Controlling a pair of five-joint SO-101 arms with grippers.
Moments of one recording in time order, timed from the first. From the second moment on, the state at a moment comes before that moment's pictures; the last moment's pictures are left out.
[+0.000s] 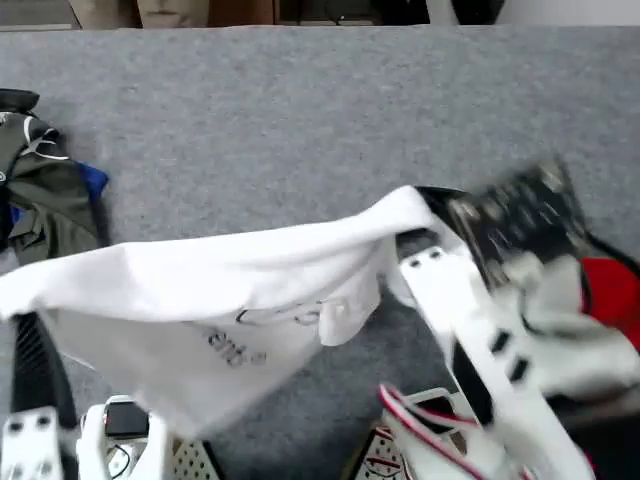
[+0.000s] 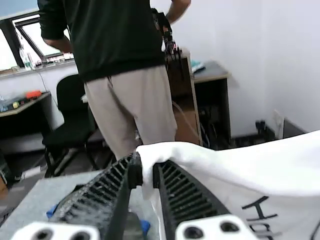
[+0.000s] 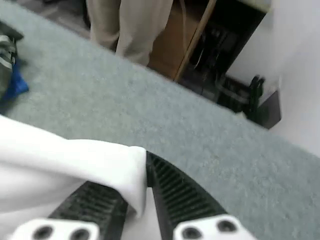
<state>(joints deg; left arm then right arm) -7.6 -67.0 -23.4 100.3 -21.5 -18.6 -43.6 -20.4 101.4 6.9</state>
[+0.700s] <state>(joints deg) -8.9 -52.7 68.9 15.8 -31.3 -15.6 43.6 -28.2 57.6 3.4</state>
